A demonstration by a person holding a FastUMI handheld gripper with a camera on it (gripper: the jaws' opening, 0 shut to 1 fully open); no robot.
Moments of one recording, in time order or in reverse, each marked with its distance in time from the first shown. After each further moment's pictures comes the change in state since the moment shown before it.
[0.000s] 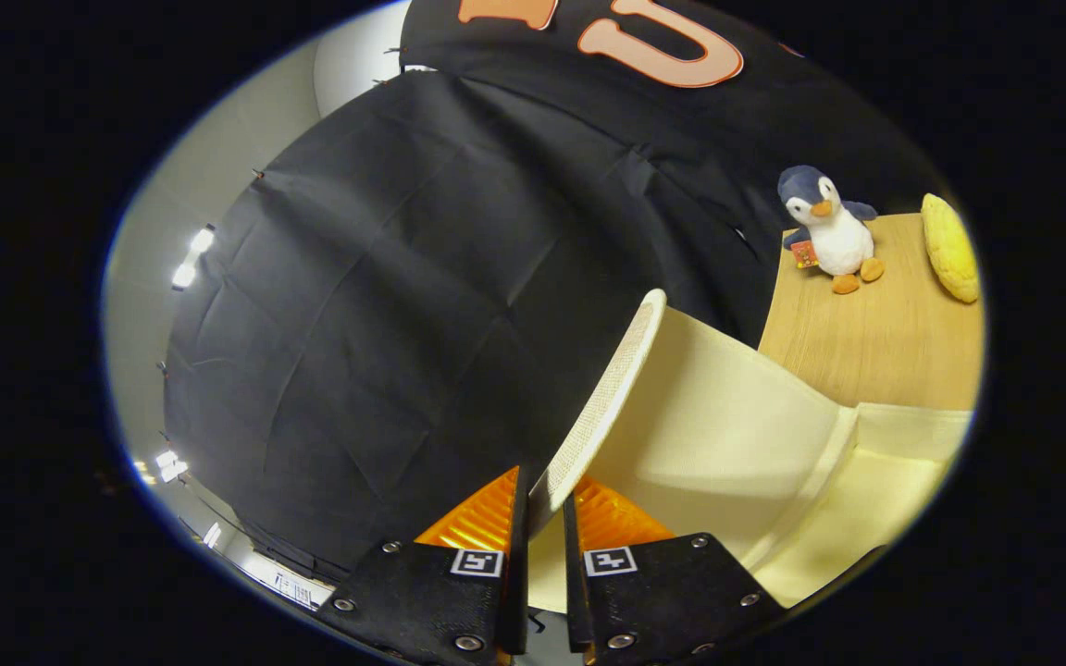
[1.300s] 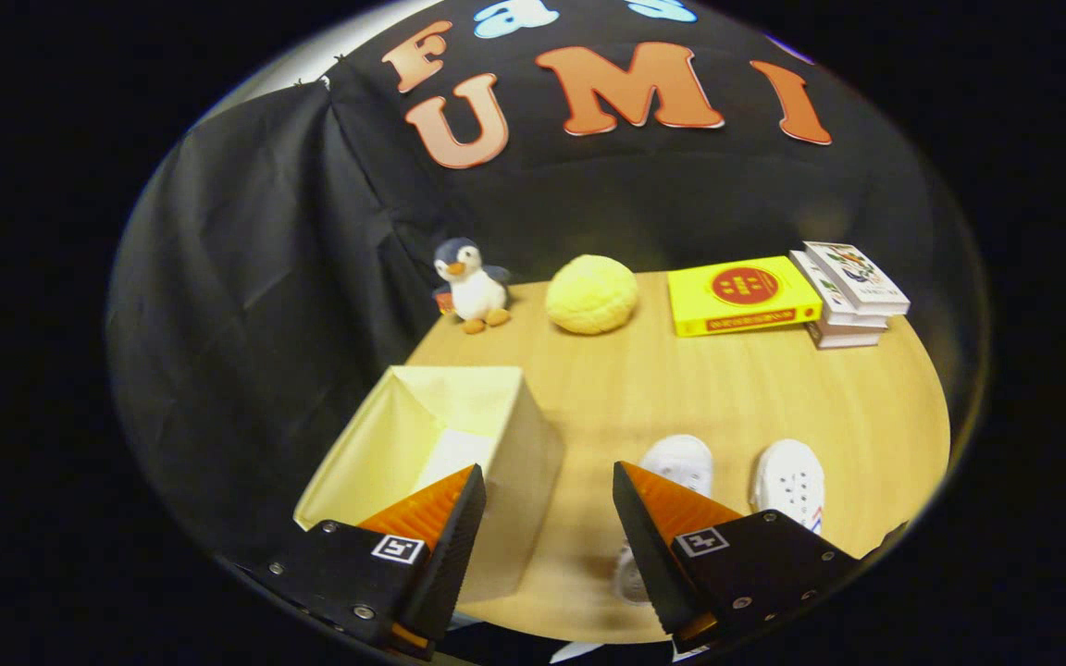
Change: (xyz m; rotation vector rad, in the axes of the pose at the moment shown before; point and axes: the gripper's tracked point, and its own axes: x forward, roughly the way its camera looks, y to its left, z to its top) arm -0.322 -0.299 -0.086 -0.087 -0.224 -0.879
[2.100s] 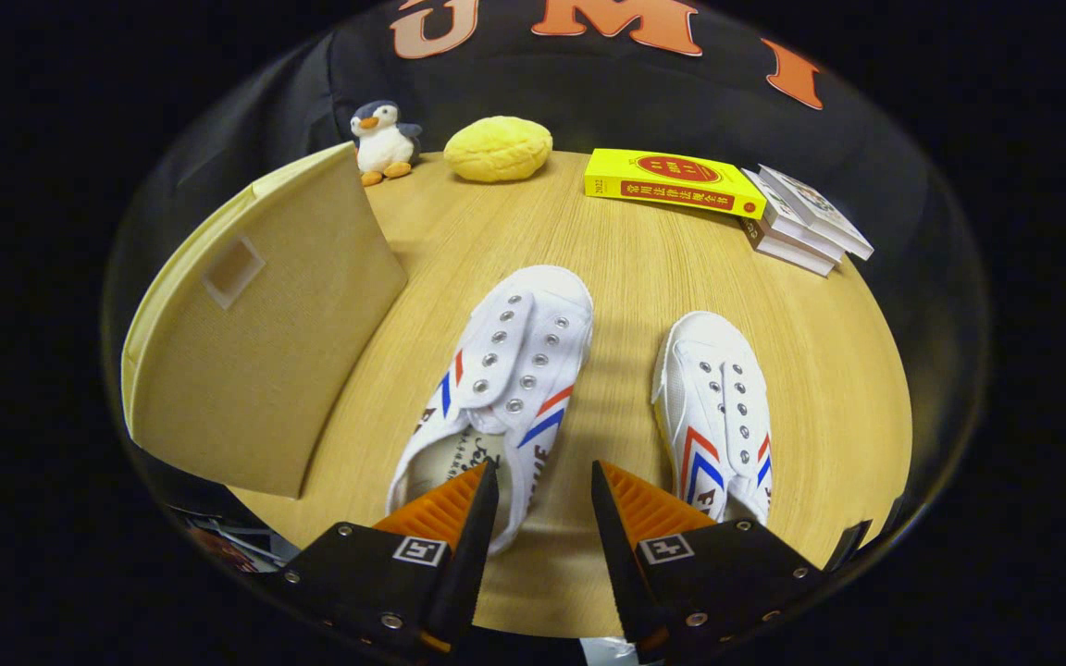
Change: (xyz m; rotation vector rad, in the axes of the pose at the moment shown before) arm 0.051 -0.111 -0.121 -0.212 0.239 -0.226
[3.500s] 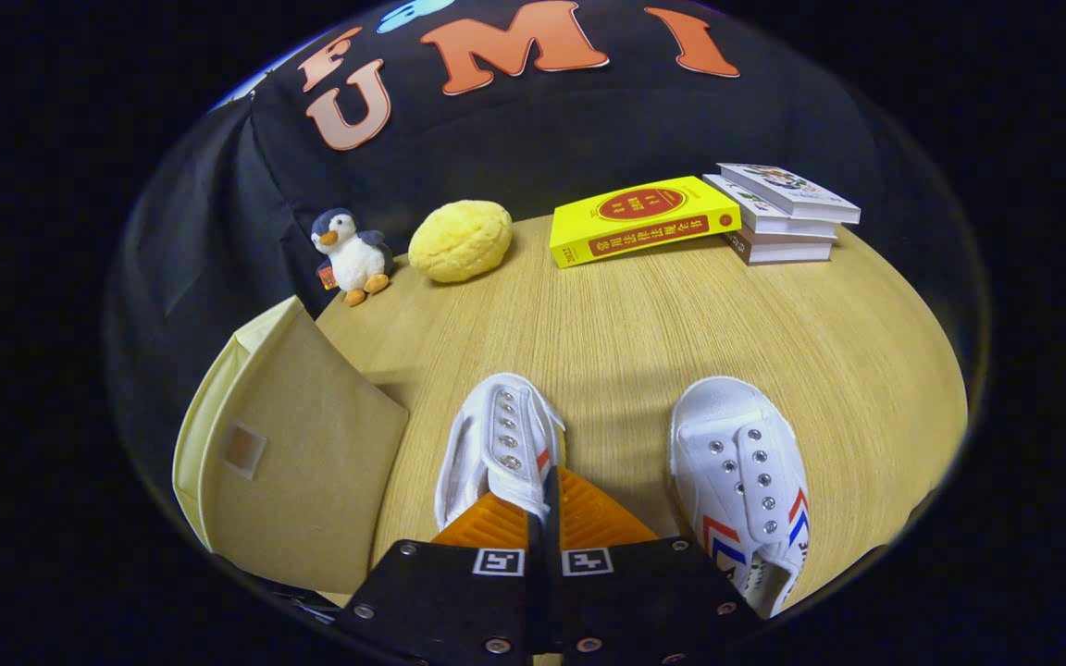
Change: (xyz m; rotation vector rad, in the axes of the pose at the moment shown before) arm 0.010 -0.003 0.090 0.339 -0.230 0.140
